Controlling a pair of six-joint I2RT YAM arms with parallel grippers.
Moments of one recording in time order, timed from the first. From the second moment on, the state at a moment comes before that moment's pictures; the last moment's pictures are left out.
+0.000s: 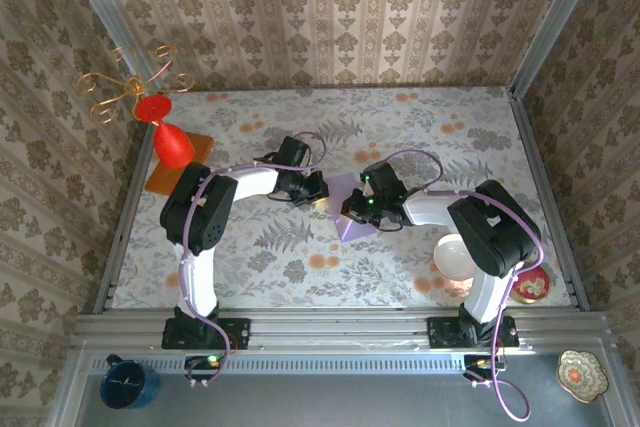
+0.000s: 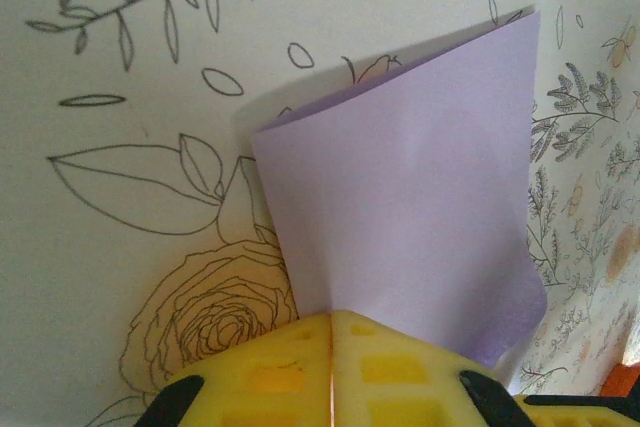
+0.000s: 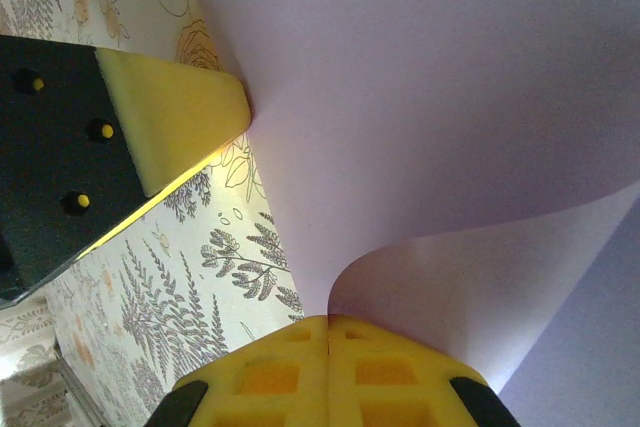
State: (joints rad) left arm -0.56 2.00 1.19 -0.25 0.48 -0.70; right arm 0.53 1.79 0.84 0.08 -0.40 0.93
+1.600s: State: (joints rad) left arm -0.57 2.02 1.23 -0.28 0.47 -0.68; right arm 0.53 1.80 0.84 0.09 -0.35 0.95
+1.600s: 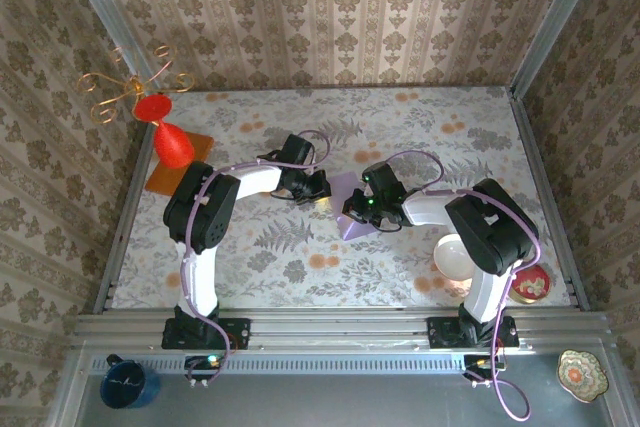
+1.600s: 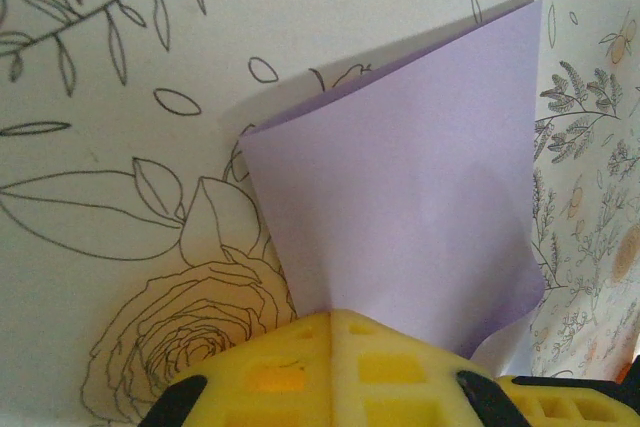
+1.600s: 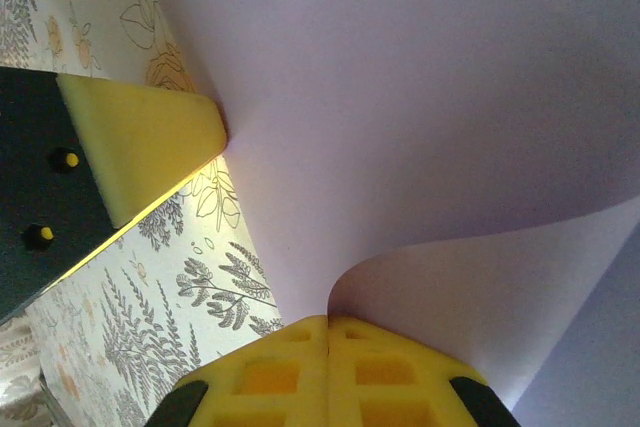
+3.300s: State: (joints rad) left arm -0.58 1.81 1.11 -0.27 0.40 -0.75; right arm 0.53 1.82 0.83 0.13 -0.39 1.00
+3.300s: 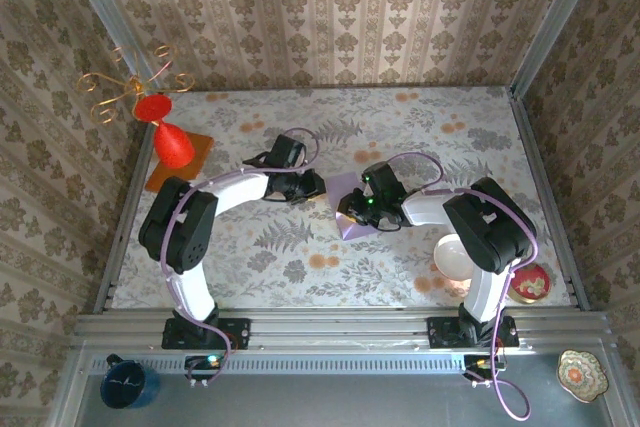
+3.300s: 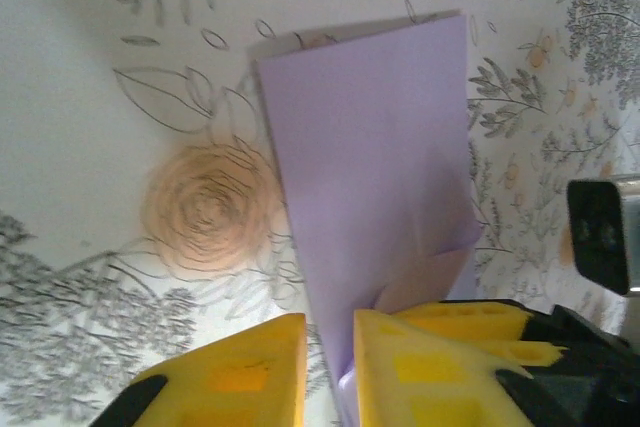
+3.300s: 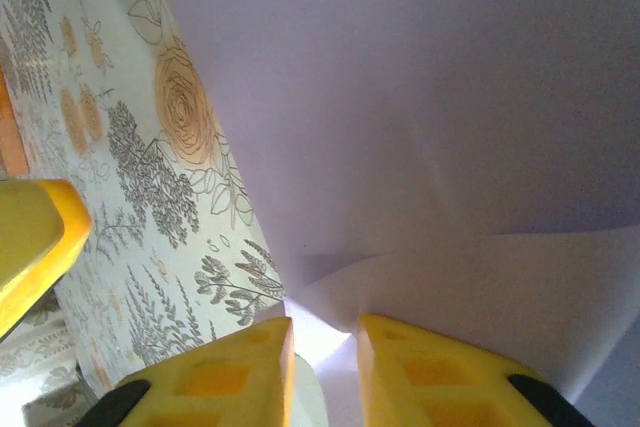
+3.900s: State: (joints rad) left arm -0.71 1.90 1.13 -0.28 0.41 -0.77; right arm 0.52 1.82 0.82 0.11 -0.39 1.00
